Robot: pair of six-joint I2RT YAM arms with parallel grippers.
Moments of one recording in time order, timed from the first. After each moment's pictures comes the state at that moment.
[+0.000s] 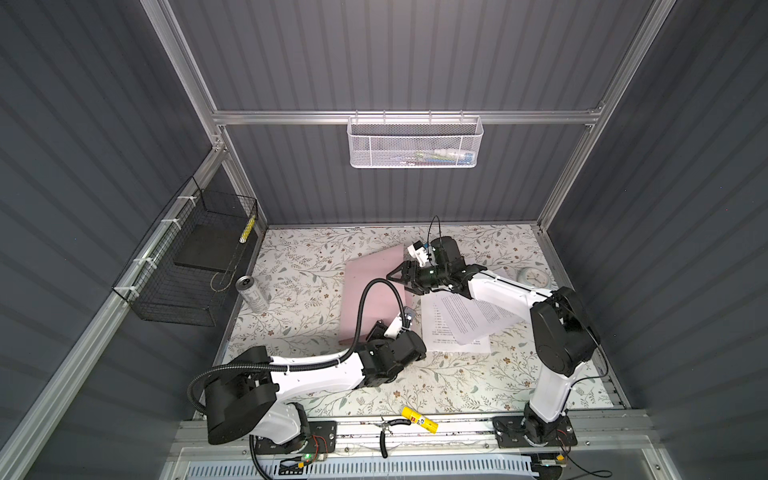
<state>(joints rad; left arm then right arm) -1.18 1.44 0.76 -0.25 -0.81 -0.28 0.56 1.84 1.28 -0.04 -0.69 0.86</state>
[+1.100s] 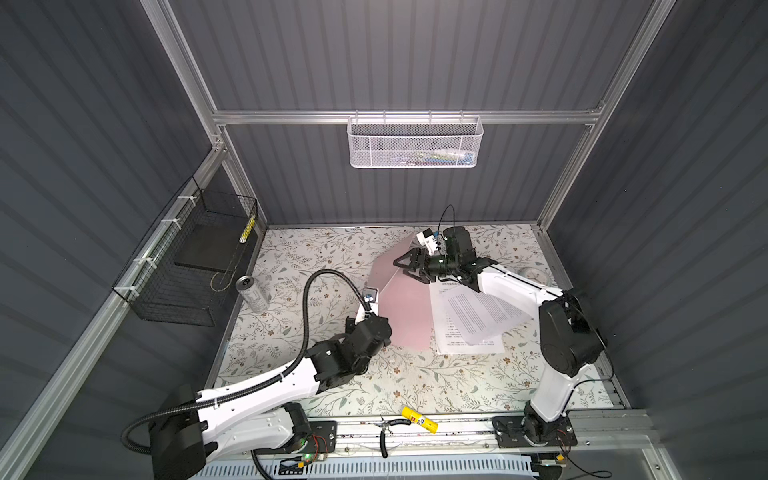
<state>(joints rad) -1.05 1.03 0.68 -0.25 -0.73 -0.47 0.49 1.82 1.31 0.00 -0.74 0.88</state>
